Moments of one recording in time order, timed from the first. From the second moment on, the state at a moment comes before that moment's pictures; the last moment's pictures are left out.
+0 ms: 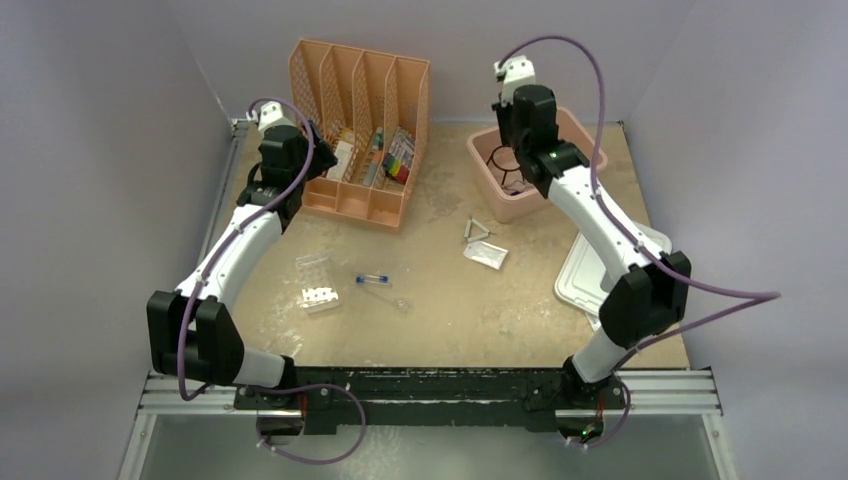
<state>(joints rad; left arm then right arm) -0.18 1.41 1.16 -0.13 -0.25 -0.54 0.40 1.59 1.50 -0.22 0.29 -0.22</state>
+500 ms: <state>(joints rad) -0.18 1.40 1.12 -0.12 -0.25 -0.54 0.33 1.82 1.82 -0.79 0.75 0.78</state>
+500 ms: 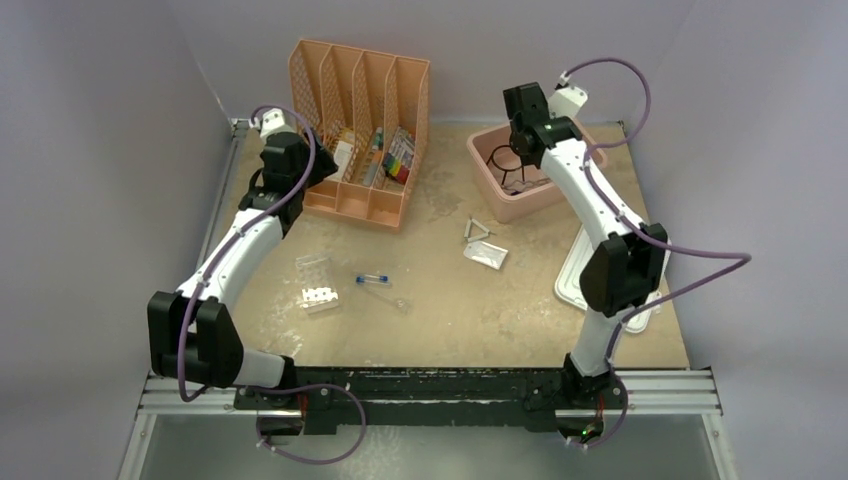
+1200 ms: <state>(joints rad) -0.18 1.37 1.10 -0.12 -0.25 -0.54 0.22 2.09 1.94 -1.07 0.72 1.19</state>
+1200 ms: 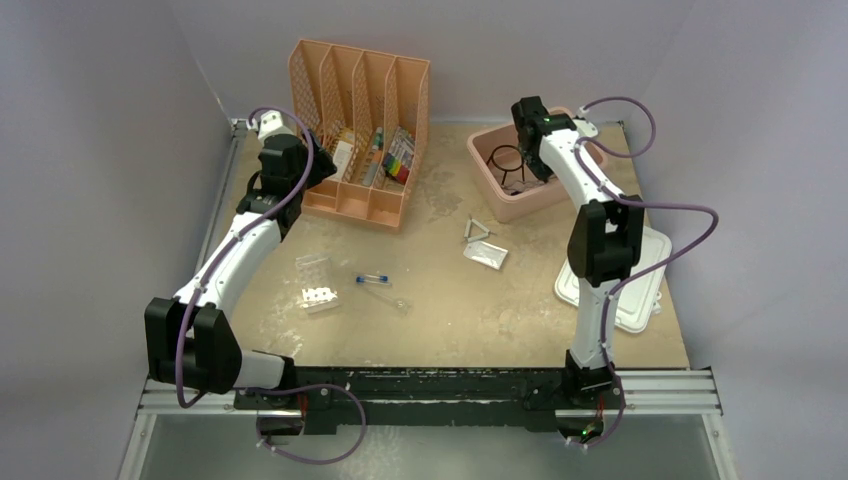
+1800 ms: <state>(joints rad) -0.18 1.37 1.10 -0.13 -0.26 -0.54 0.19 2.14 1.95 -1.07 0.66 1.27</state>
